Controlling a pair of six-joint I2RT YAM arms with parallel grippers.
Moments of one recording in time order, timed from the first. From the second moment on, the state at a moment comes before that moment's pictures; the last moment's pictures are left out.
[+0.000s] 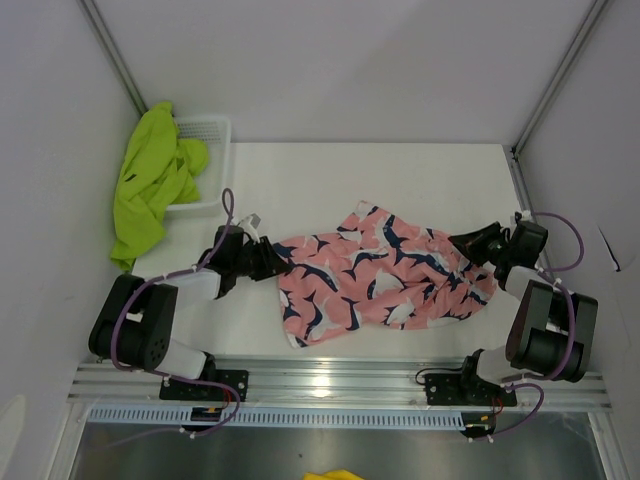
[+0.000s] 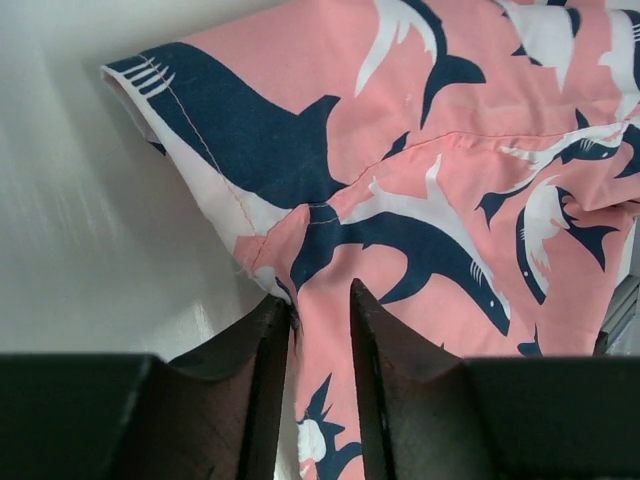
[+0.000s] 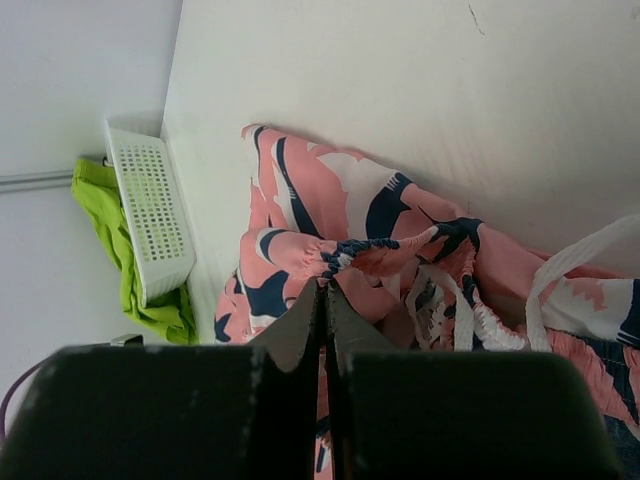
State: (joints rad) left arm -0.26 1.44 0.50 0.22 0.43 -0.59; right arm -0.34 1.43 0.58 0.26 -0.66 0.85
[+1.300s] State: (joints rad) left arm -0.28 1.42 0.51 0.17 0.30 -0.58; right arm -0.33 1.46 0.57 0.28 -0.68 0.86
